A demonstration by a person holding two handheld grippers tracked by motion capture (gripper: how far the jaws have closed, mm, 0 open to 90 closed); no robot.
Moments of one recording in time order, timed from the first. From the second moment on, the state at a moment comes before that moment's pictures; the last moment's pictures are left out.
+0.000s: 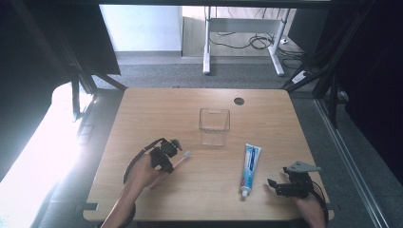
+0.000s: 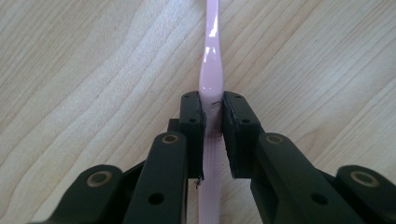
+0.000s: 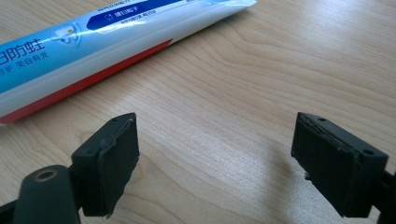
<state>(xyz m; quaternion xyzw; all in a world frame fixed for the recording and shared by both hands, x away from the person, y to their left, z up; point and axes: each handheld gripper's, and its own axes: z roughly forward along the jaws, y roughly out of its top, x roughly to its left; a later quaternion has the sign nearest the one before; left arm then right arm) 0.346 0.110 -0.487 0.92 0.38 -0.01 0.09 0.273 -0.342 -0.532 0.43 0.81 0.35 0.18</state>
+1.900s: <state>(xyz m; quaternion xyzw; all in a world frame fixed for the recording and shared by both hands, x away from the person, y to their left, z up) 0.370 0.105 -0.400 0.88 0.35 0.08 0.32 0.275 -0.336 -0.538 0.43 0.82 0.34 0.16</state>
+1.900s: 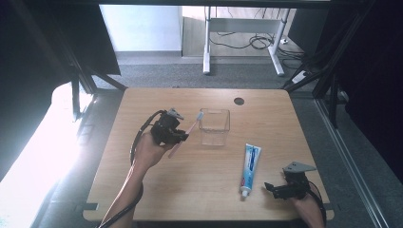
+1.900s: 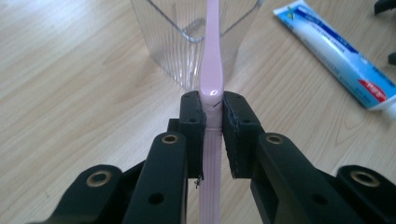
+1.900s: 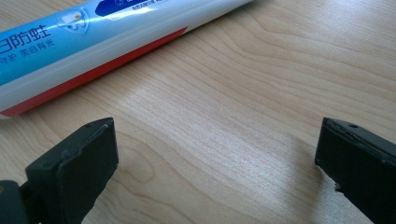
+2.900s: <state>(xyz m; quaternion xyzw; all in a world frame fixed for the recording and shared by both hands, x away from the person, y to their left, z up) 0.402 0.068 -0.379 0.85 0.34 0.11 0.39 0.275 -0.338 -0.538 0.42 0.82 0.34 0.16</state>
